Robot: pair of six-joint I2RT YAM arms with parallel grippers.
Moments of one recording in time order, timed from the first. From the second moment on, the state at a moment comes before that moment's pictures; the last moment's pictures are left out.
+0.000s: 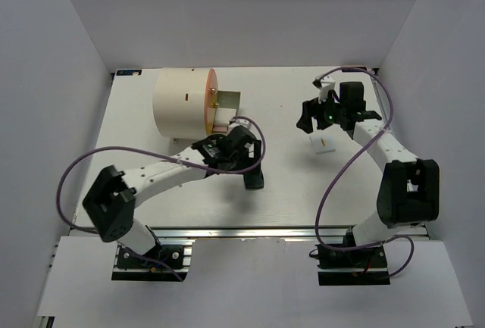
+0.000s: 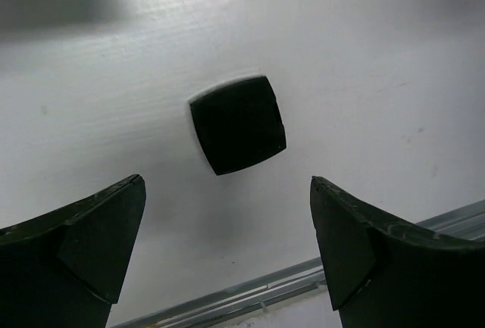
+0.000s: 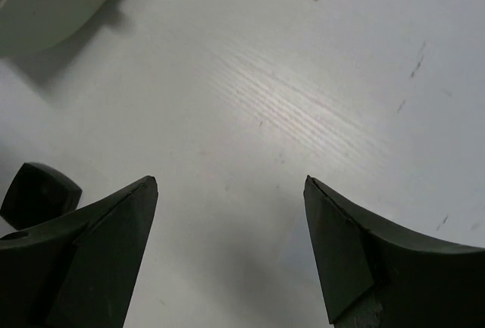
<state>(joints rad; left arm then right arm) -0.87 1.48 1.12 -0.51 -0.23 -0.67 0.15 1.59 1.16 -0.25 -0.52 -0.20</state>
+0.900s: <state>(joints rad) -0.95 1.95 1.32 -0.50 -0.21 -0.77 0.11 1.46 1.03 -0.29 -0.45 -0.15</state>
